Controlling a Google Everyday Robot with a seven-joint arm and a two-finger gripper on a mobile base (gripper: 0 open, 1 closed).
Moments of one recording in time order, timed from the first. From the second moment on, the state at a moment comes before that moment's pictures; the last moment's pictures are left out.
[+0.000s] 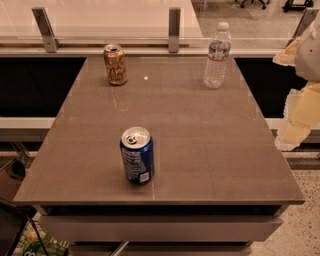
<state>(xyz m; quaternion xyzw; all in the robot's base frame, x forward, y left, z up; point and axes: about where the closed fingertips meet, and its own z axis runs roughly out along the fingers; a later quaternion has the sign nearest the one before) 0.438 -0.214 0.985 -0.60 0.78 -0.05 0.17</state>
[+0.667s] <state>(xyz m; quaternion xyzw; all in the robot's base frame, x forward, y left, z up) 0.439 -0.212 0.984 -0.60 0.77 -0.03 0.19</state>
